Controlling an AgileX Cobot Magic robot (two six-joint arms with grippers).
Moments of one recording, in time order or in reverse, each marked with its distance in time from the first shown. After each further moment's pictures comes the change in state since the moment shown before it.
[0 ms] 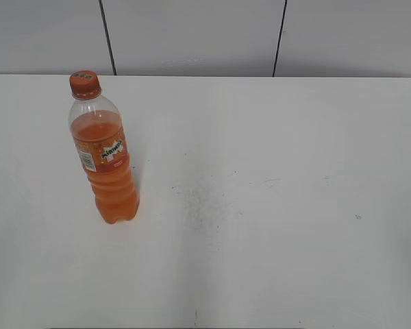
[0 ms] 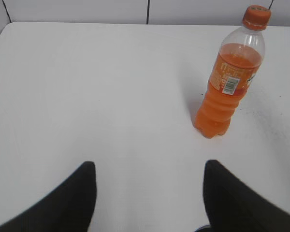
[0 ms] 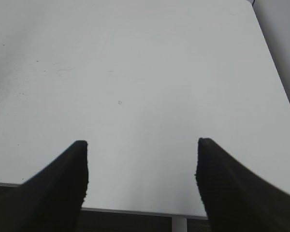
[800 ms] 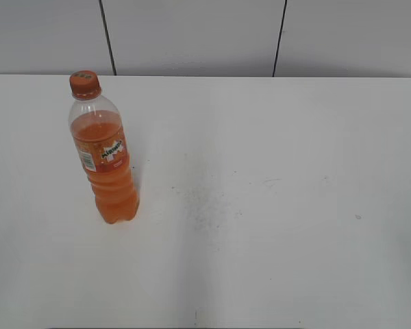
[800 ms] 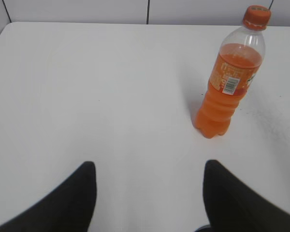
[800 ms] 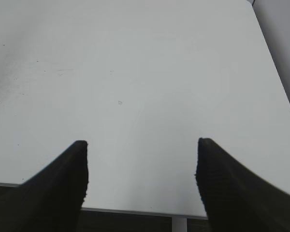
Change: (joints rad) left arm 0.000 0.000 0.000 0.000 0.000 0.000; right arm 0.000 0.000 0.000 0.000 0.000 0.000
